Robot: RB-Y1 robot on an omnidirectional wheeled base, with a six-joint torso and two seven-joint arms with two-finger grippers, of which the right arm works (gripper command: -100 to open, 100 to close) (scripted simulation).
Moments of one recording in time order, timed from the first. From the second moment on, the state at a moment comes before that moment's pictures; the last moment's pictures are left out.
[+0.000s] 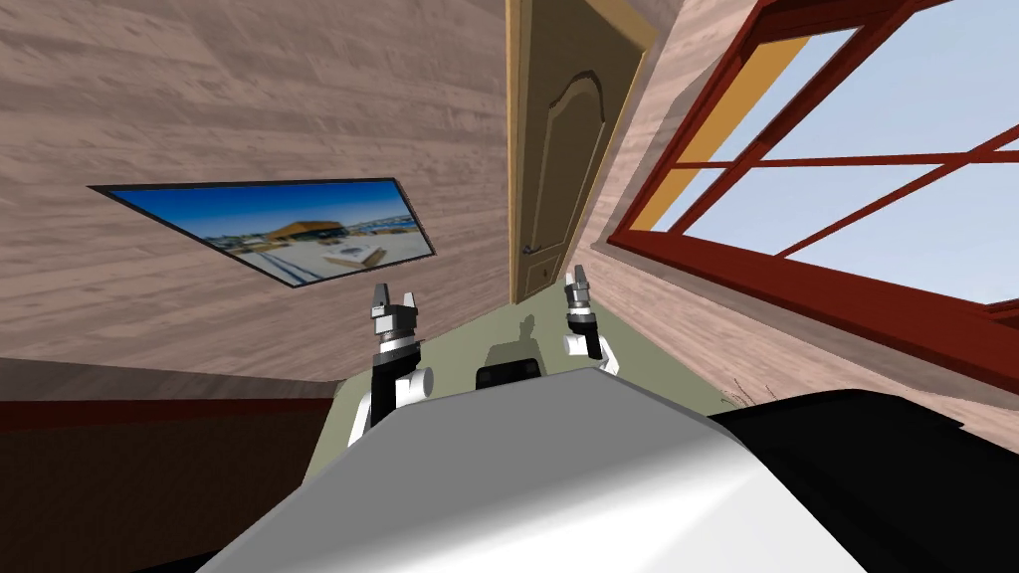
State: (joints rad) arm 0.35 -0.05 -0.08 -1.90 0.06 -0.60 0.04
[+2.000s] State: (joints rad) arm 0.11 -0.14 -0.20 -1.36 0.11 -0.63 -0.06
